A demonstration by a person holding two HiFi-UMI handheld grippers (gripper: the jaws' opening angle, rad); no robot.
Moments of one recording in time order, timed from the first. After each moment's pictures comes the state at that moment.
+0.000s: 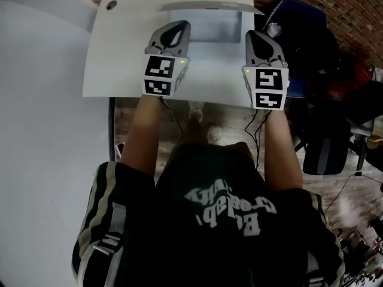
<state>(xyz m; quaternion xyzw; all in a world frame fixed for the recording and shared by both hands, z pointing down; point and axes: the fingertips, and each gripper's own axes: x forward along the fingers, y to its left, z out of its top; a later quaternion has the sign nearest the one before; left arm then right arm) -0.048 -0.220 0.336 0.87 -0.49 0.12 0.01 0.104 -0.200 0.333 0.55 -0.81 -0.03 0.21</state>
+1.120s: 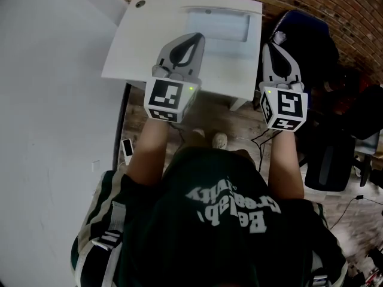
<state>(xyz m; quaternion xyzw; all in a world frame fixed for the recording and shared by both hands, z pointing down) -0.020 -0.058 0.233 0.86 -0.51 0.05 -0.07 0.136 -0.074 0.251 0.55 -0.83 -0.07 0.05</state>
